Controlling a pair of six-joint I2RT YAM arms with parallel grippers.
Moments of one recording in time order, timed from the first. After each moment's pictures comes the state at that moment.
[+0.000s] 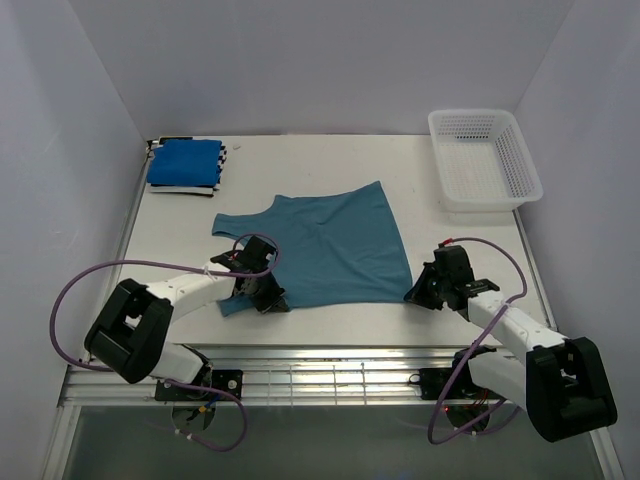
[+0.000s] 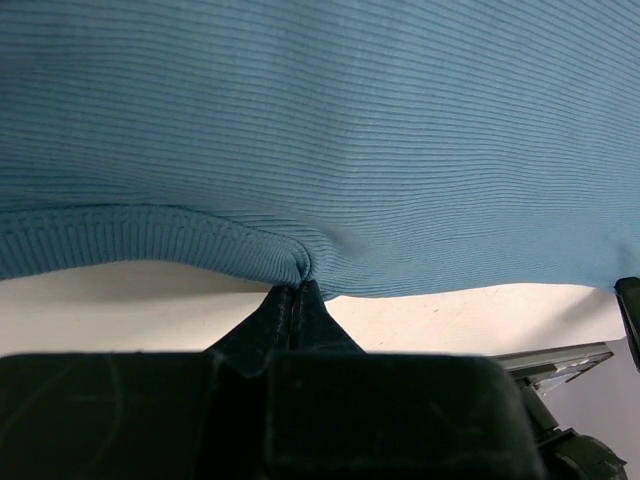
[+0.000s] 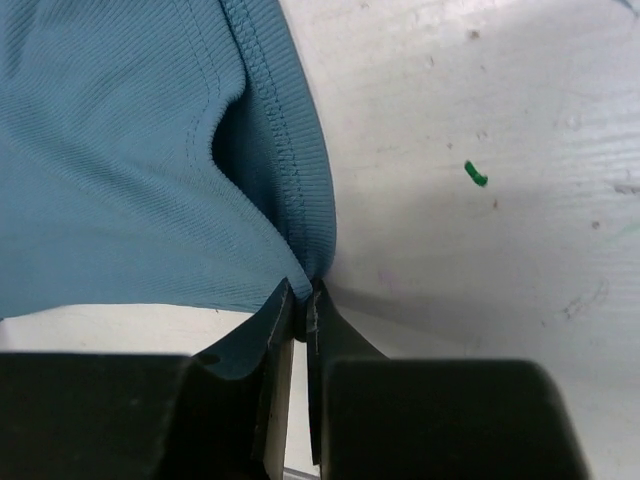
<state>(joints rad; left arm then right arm) -0.57 1.42 0.65 -0.45 0.14 -1.12 0.29 1.08 0.39 -0.27 -0.14 0.67</state>
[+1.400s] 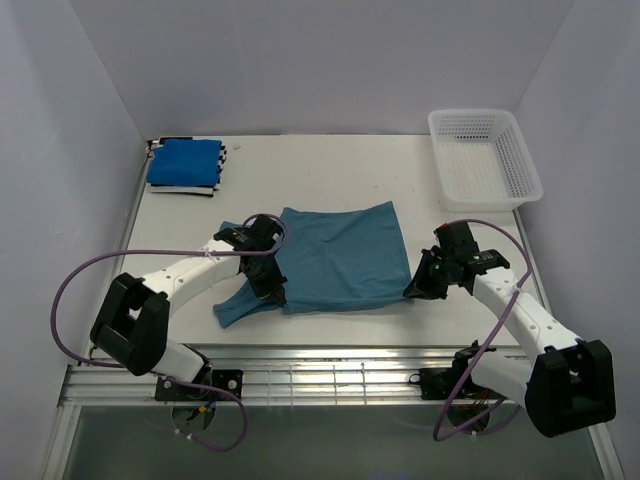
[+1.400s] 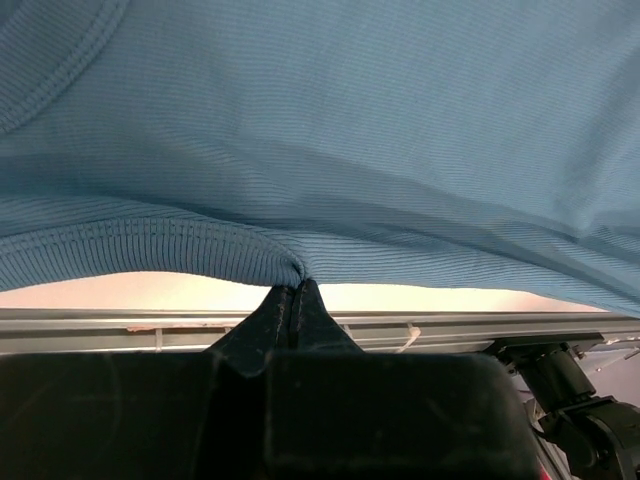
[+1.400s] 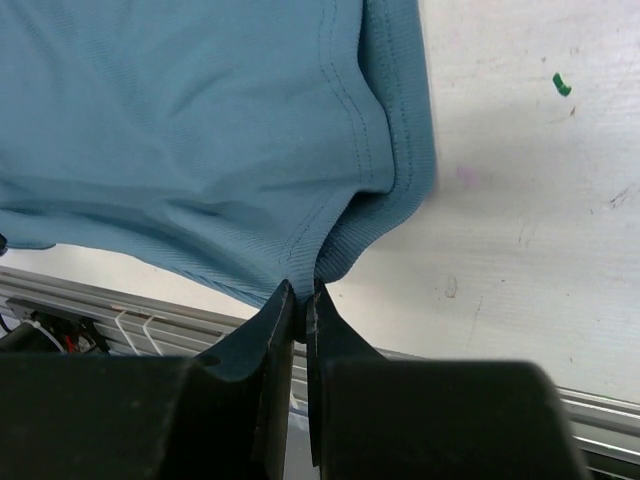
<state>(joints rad) -0.58 1.45 0.91 -0.79 0.14 -1.00 0.28 1.07 0.67 -0.71 -0.28 0.60</state>
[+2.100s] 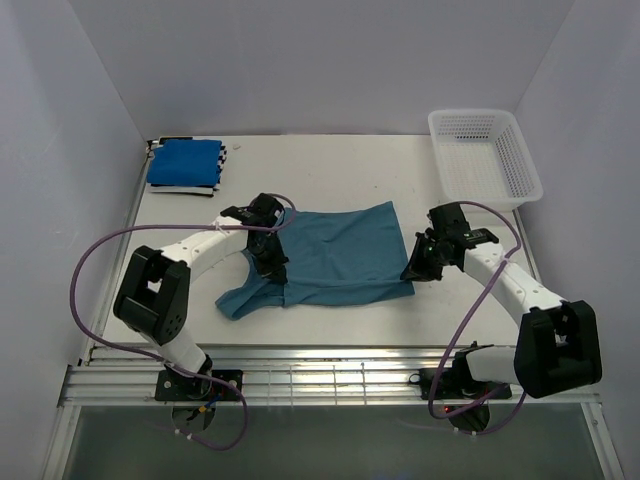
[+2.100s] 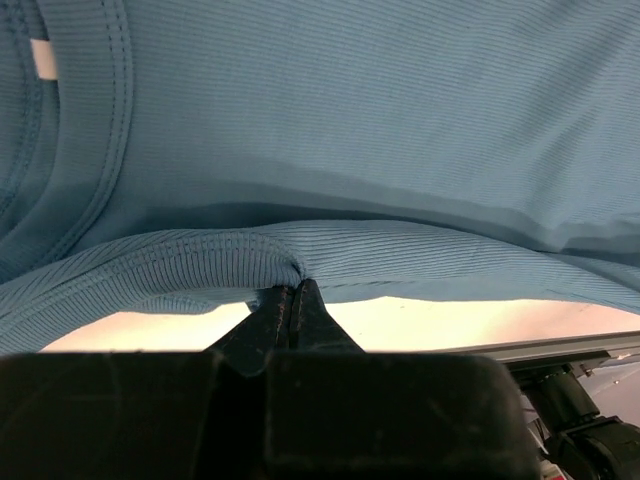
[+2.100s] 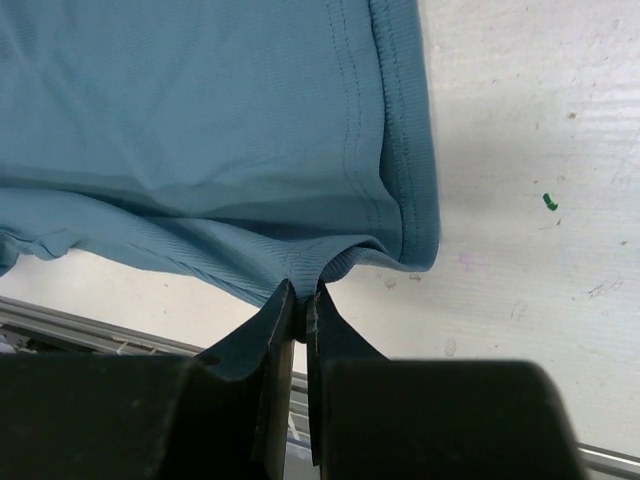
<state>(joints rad) -0.49 1.64 1.10 -0.78 0.15 -0.82 0.27 1.28 0.81 -0.66 -0.26 0.54</state>
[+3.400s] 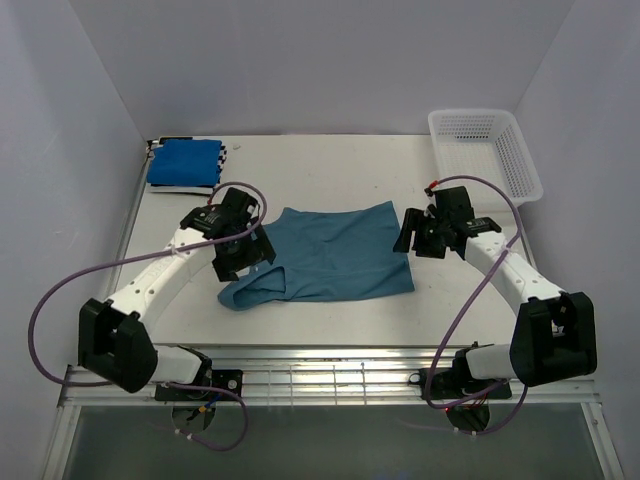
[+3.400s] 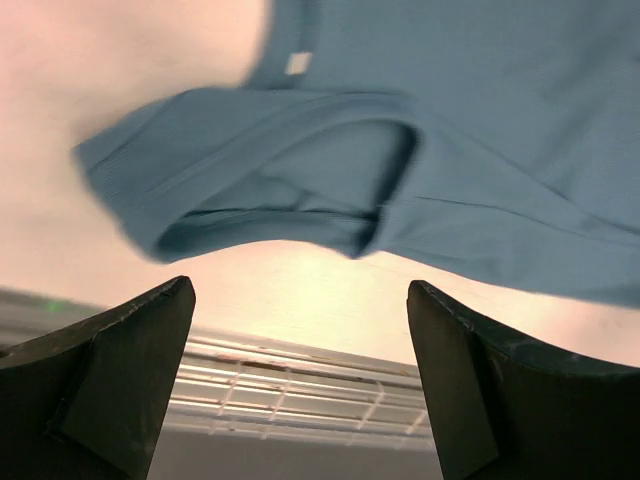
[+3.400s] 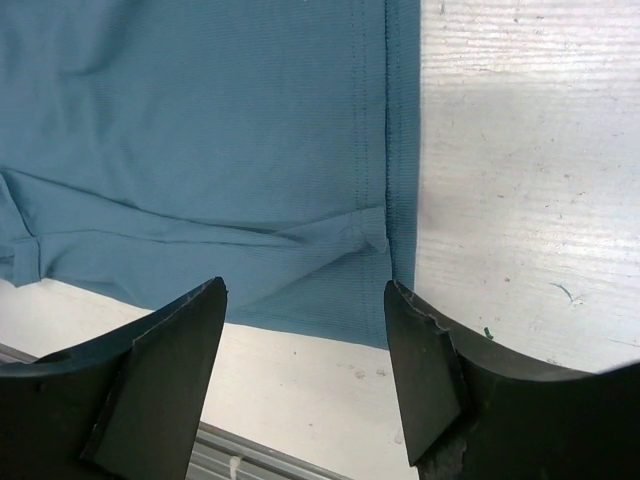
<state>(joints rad) -0.44 1.37 1.14 -0.96 -0.08 -0.81 0.24 1.34 0.91 -0.52 -0.23 0.35</state>
